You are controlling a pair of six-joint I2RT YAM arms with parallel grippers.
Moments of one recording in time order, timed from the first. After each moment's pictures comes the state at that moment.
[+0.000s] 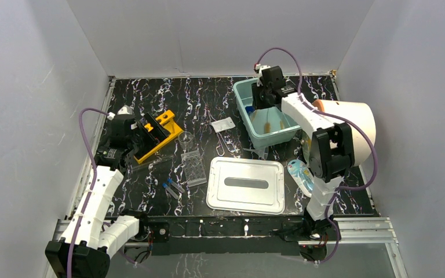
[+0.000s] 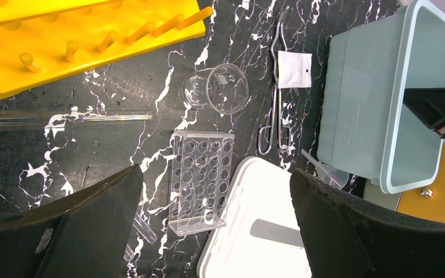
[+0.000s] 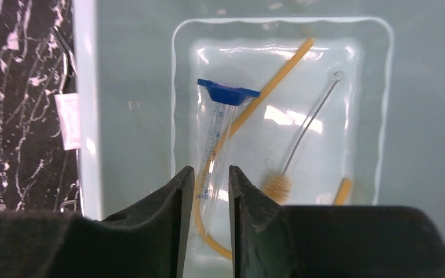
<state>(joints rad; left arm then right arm) -0.15 0.93 0.92 -0.68 0.03 -0.74 0.38 1.90 1.56 -0.46 -0.06 0.10</state>
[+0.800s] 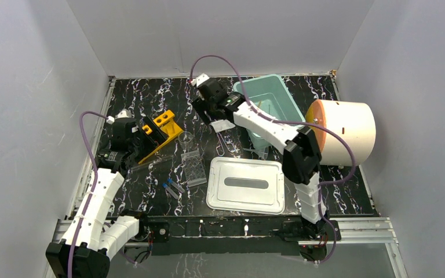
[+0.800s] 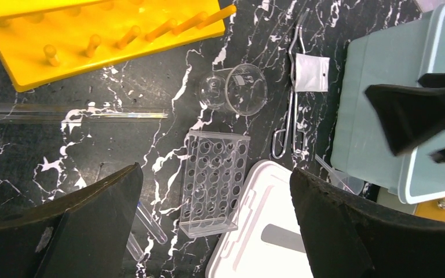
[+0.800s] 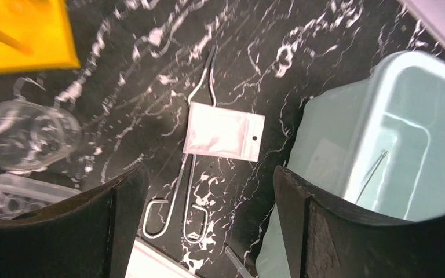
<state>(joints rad) -0.15 0.91 0.88 -0.67 -0.01 -0.74 0.83 2.00 1.91 -0.63 0.29 -0.01</state>
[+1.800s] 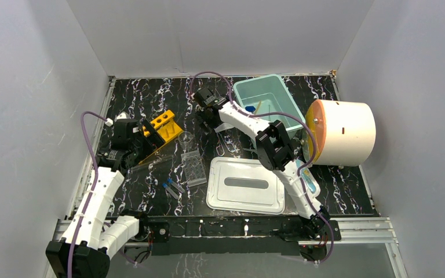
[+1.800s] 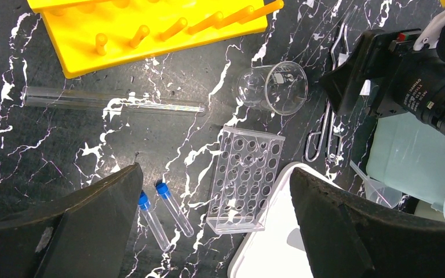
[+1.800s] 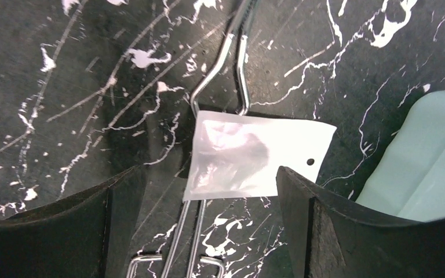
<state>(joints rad) -0.15 0.92 0.89 -0.76 -0.10 -0.72 0.79 2.46 2.24 -0.84 0.22 0.02</state>
